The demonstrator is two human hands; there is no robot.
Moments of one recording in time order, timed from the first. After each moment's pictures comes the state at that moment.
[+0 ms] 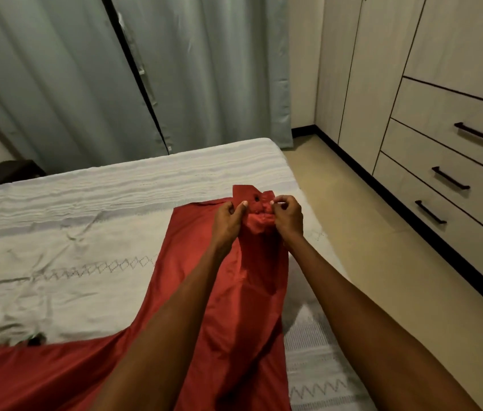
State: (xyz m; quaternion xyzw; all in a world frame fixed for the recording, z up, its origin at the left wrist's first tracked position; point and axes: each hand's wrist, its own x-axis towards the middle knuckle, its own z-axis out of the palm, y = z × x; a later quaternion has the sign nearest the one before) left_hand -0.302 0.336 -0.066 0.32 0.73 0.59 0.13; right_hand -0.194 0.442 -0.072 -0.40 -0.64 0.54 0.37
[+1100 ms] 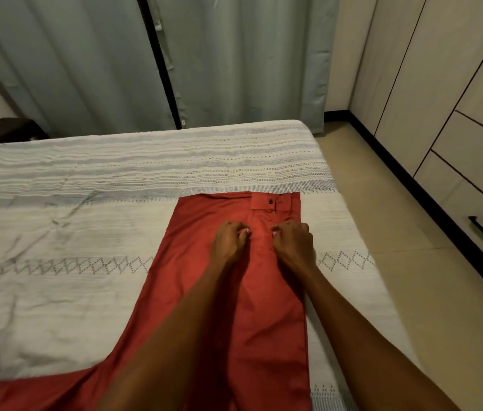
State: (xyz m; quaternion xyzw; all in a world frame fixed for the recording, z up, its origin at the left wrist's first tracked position) left_hand -0.420 0.356 -0.206 0.38 0.85 0.37 0.07; right_hand -0.280 0.479 -0.190 -0.35 -0.89 0.23 0.18
